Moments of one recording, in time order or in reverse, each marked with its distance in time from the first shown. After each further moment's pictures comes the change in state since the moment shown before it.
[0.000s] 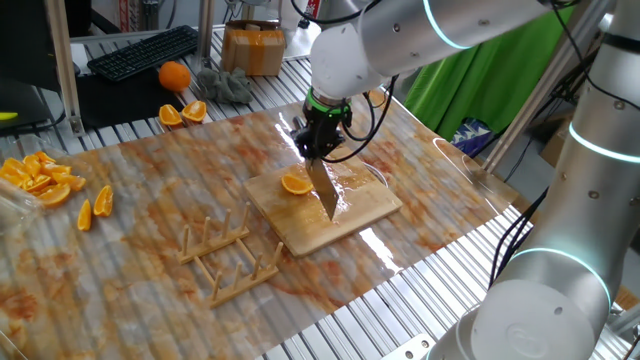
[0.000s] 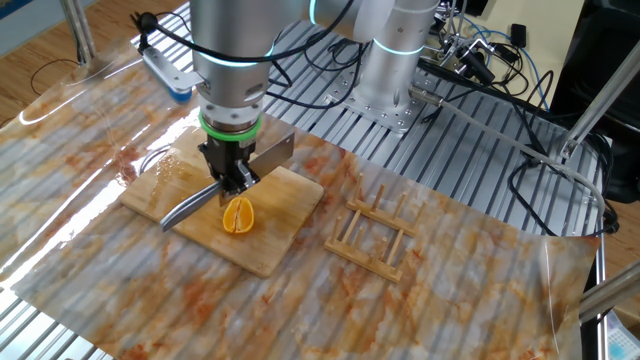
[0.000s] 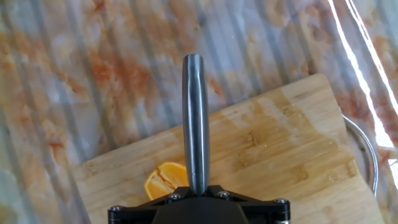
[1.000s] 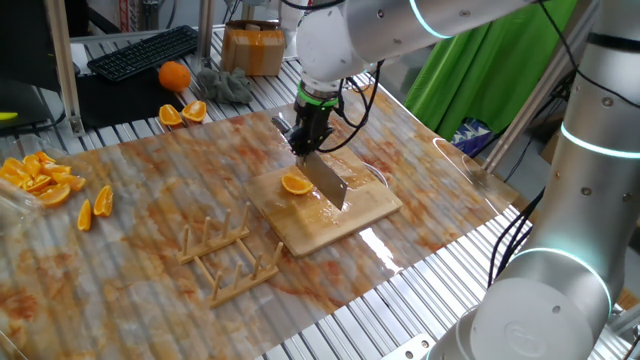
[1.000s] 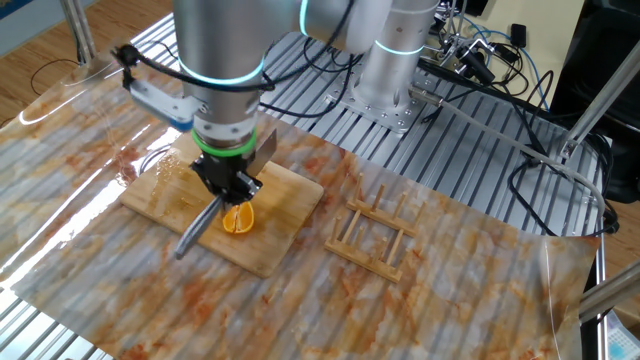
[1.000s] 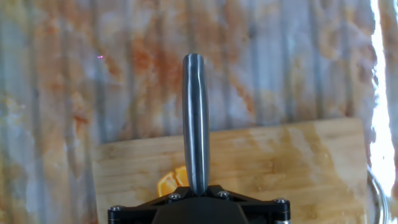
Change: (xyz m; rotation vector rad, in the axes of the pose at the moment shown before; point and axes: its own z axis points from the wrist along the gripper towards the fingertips) arm -0.011 0.023 -0.004 -0.002 0.052 -0.306
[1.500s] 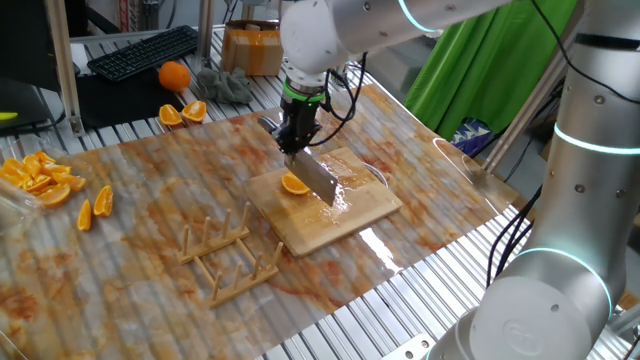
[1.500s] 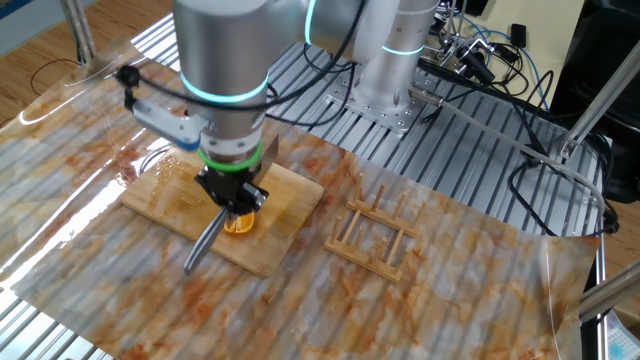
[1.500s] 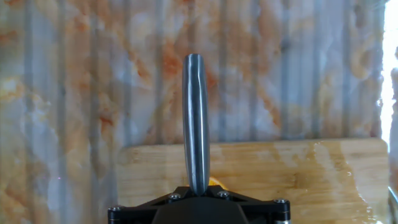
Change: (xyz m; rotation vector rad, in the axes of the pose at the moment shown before) arm -0.014 0.023 0.006 -0.036 0.031 0.021
